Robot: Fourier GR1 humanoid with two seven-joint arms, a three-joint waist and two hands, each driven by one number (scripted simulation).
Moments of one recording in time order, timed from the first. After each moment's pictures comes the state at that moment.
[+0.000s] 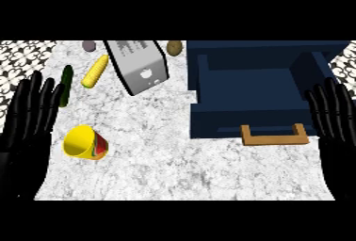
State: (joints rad) left arm -0.02 0.09 -0.03 -2.10 -0.02 -0.02 0.00; right arm 0.02 -0.10 0.04 -2.10 0.00 -0.01 0.05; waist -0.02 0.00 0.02
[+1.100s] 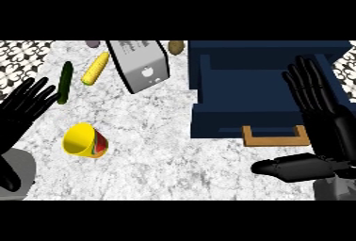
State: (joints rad) left arm -0.19 0.48 0.22 -1.34 0.66 -0.81 -0.02; right arm -0.17 -0.16 0.00 -1.94 -0.08 0.10 0.11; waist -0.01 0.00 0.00
